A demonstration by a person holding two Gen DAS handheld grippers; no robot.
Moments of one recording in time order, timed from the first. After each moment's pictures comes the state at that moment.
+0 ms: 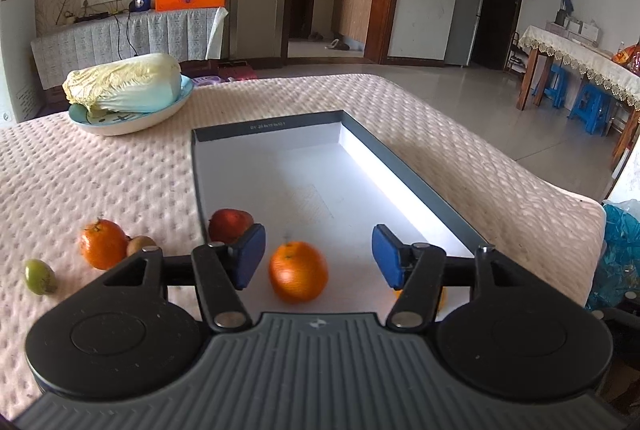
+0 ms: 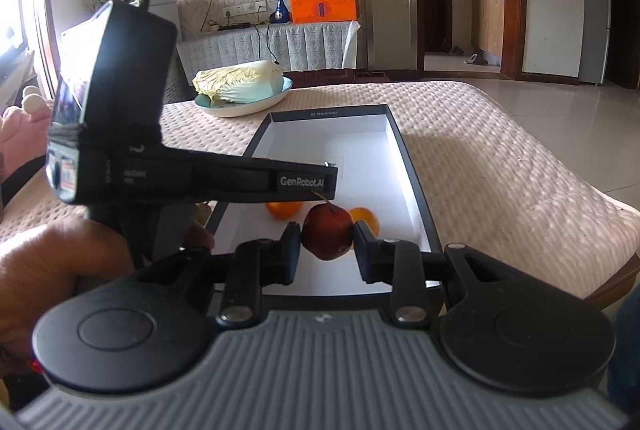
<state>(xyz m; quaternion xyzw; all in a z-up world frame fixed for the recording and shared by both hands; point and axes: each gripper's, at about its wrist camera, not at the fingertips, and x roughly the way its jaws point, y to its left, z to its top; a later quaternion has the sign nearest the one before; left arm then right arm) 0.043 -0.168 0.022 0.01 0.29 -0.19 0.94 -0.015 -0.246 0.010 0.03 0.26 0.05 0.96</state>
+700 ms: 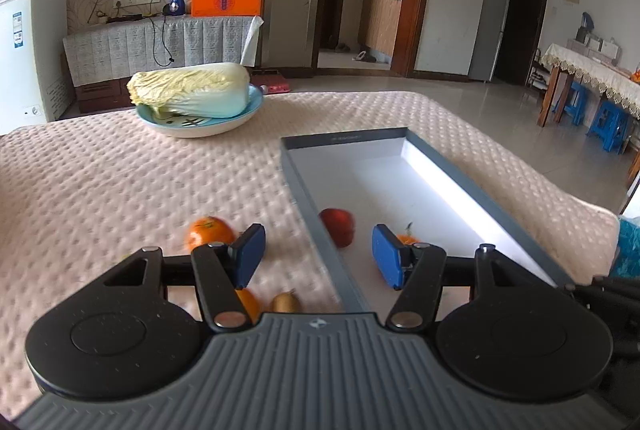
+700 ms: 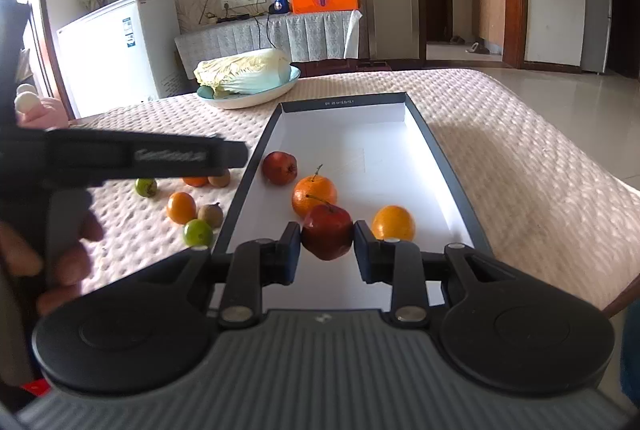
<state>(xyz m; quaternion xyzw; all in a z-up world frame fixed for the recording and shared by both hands) 0.022 -0.089 0.041 0.00 0.28 -0.15 0.95 0.010 -0.224 -0.002 0.04 0.27 0.05 0.96</state>
